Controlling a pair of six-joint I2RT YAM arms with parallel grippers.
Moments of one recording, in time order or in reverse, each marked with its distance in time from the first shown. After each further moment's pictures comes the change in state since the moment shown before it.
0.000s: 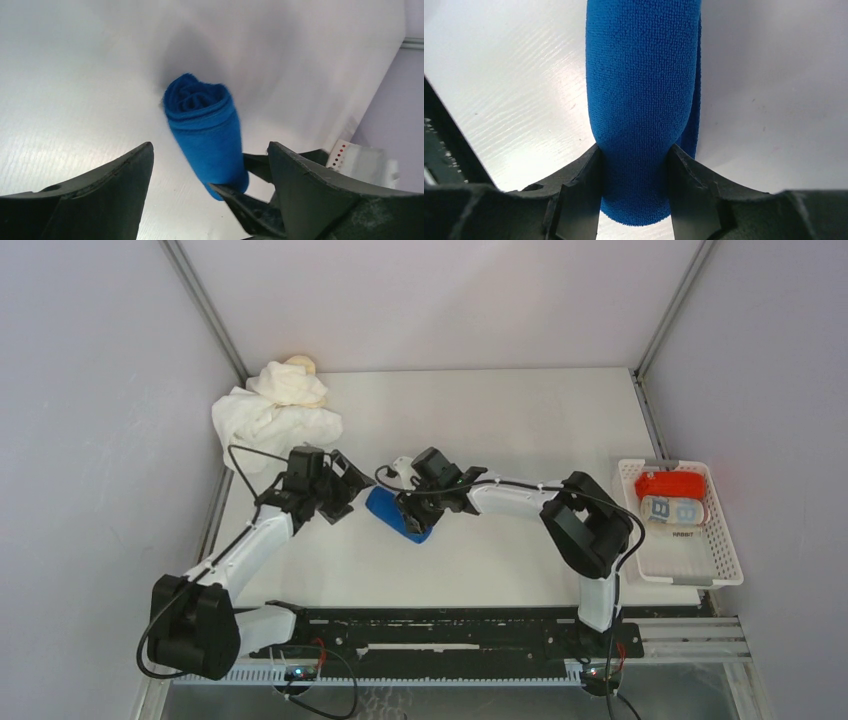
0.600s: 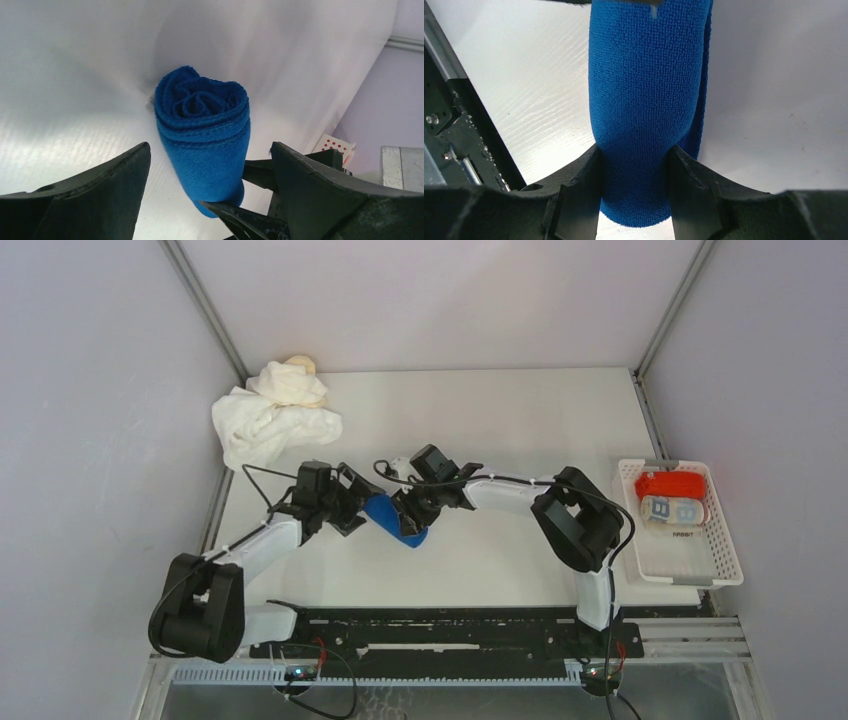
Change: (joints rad) left arm -0.003 0.031 -0.193 0.235 0.085 -0.131; right arm -0.034 0.058 0.047 -0.021 -0.166 0.074
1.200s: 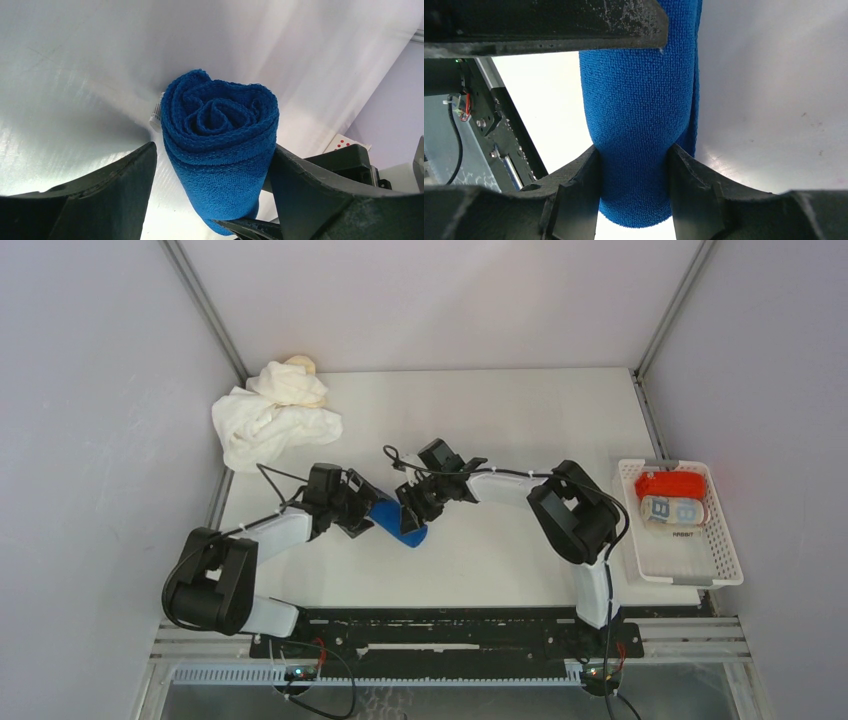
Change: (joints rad) left arm -0.037 0.160 -0.002 0.104 0.018 -0.025; right arm -0.060 0.046 0.009 0.028 -0.147 0.103
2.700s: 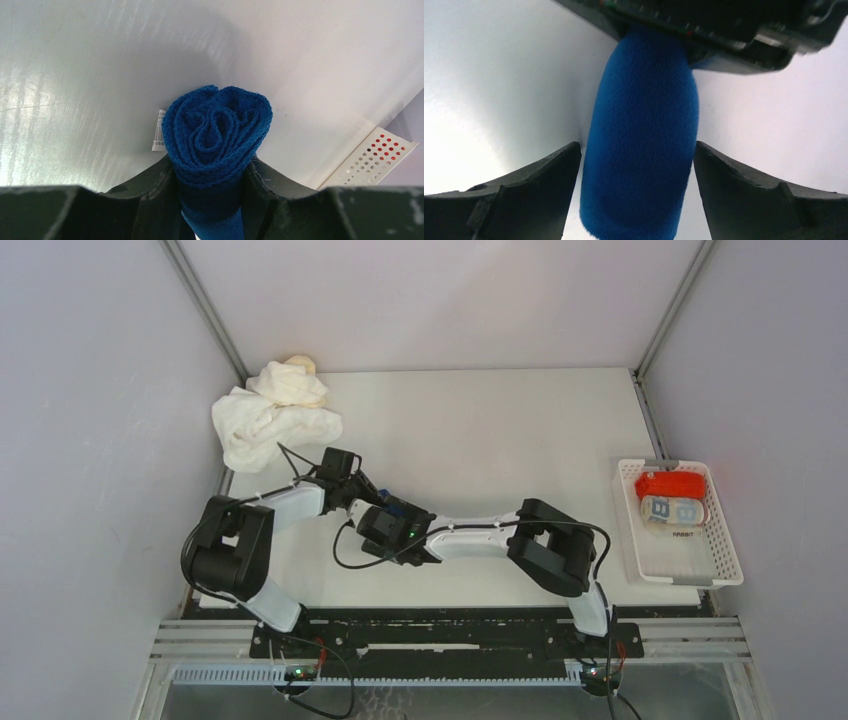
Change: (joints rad) left arm -0.016 0.193 0.205 -0.186 0.028 0.115; right arm 0.414 -0.003 0.033 -0.043 1.048 -0.326
